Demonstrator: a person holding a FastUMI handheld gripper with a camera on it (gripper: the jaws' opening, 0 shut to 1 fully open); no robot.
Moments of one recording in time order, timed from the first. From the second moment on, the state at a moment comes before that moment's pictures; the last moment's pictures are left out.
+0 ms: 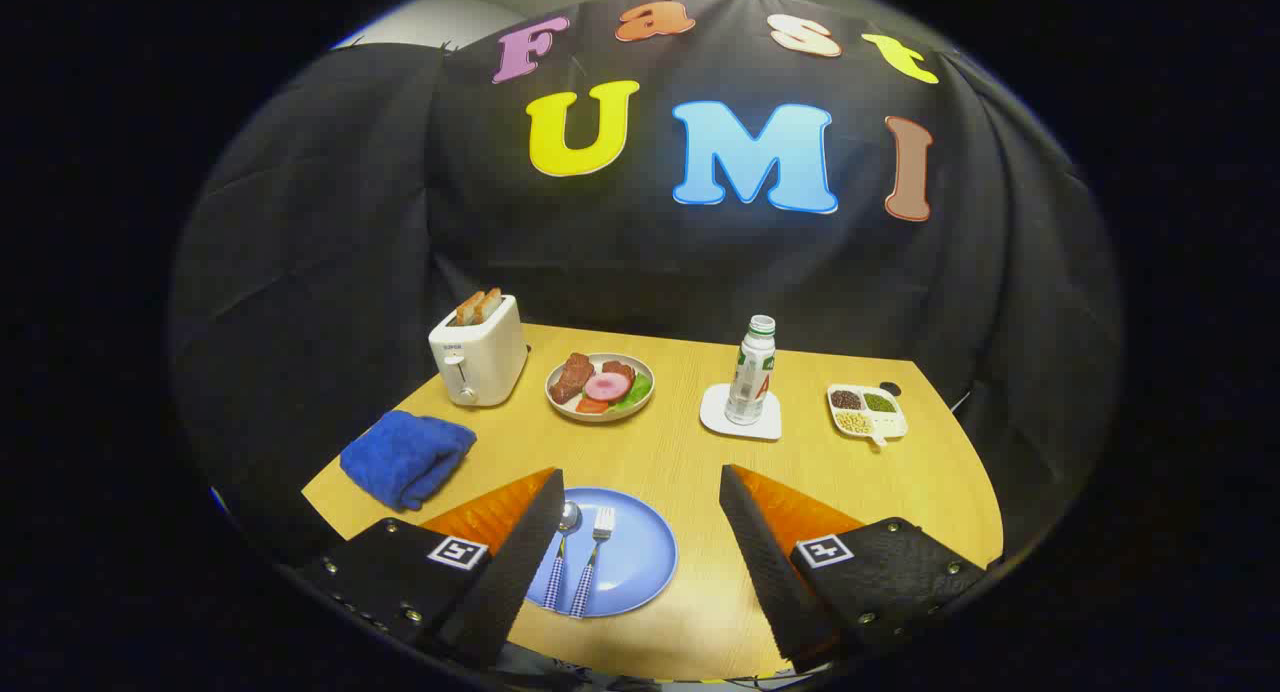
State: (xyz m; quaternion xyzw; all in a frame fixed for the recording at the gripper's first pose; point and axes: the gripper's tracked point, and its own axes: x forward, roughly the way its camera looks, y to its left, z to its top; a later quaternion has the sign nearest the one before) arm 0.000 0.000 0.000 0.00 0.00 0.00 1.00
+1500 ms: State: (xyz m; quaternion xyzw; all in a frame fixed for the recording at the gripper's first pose) arm 0.050 0.035 -0.097 -0.01 0.13 0.03 0.99
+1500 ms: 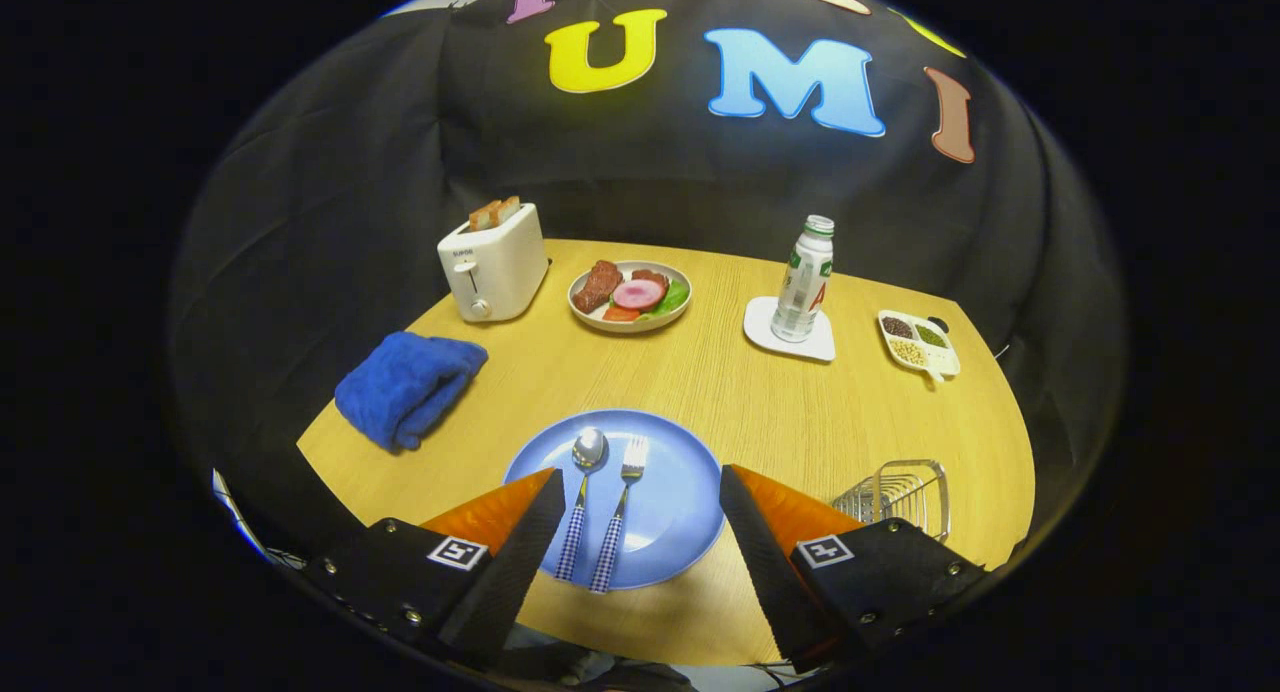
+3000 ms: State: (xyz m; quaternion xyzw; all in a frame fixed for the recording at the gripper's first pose) arm 0.083 0.054 -0.218 -0.05 0.41 0.02 0.91
